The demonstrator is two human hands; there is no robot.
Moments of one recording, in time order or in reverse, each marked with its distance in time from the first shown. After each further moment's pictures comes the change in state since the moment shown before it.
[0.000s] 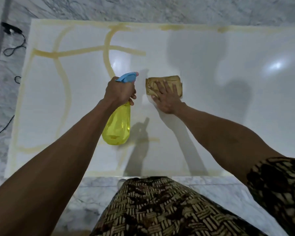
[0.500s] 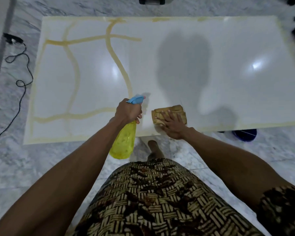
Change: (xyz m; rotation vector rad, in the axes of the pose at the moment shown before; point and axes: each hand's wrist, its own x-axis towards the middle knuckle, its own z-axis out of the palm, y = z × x) left_hand -0.162 -0.129 0.015 0.095 -0.164 -0.005; right_hand -0.238 -0.057 0.119 0.085 -0.213 0.015
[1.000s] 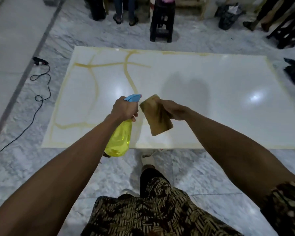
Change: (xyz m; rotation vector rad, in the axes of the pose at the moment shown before) left_hand -0.041 0.033 -0.071 0.030 0.144 0.155; right_hand -0.022 -0.084 -0.165 1.022 -0.013 -0.035
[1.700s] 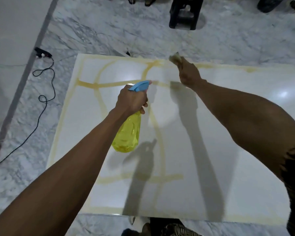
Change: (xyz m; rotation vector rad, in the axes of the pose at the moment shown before) left_hand 0.255 0.068 -0.090 -0.133 0.049 -0.043; right_hand 0.323 -0.154 -0.157 -0.515 0.608 -0.230
